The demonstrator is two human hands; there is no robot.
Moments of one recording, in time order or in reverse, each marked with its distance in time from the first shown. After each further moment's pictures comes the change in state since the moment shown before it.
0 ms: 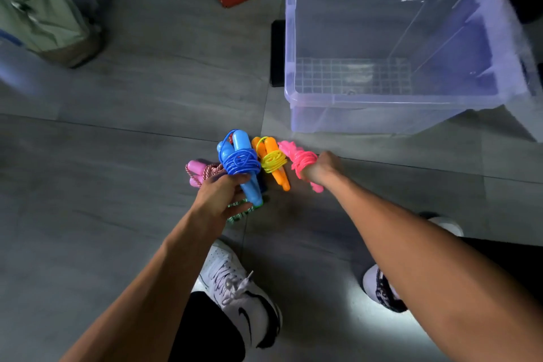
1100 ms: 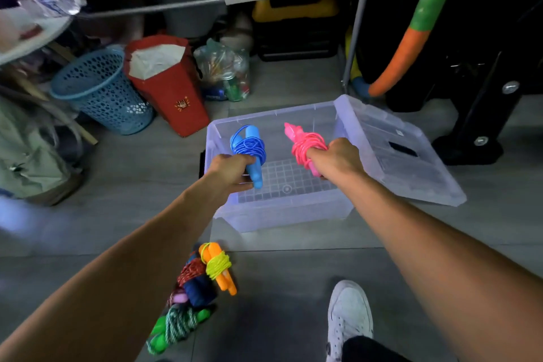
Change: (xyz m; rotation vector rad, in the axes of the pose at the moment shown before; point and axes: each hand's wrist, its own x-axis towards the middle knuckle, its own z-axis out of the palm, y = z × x) left_hand -0.024 0.168 0.238 0.335 -0.062 0.332; right_hand -0.043 0.017 -0.277 0.395 0.404 -0.287
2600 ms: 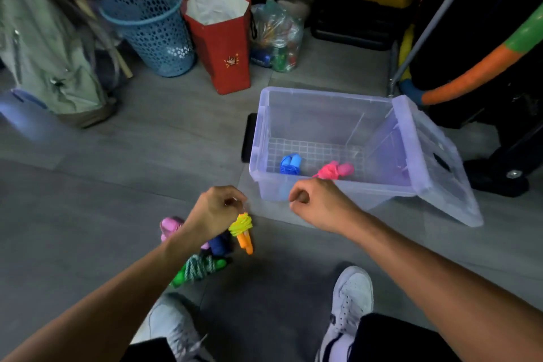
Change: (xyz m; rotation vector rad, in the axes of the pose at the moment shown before) left_hand -0.050 -0.135 -0.129 0.481 0.048 0.292; right_hand -0.102 -0.016 0.093 -0.503 -0.482 -0.460
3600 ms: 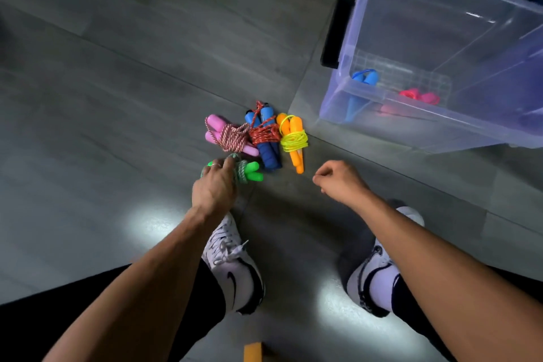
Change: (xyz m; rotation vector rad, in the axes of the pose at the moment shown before) left_hand -0.062 -0.213 0.037 0.491 0.052 -0.239; right_hand 0.037 0.025 0.190 0.063 -0.179 0.374
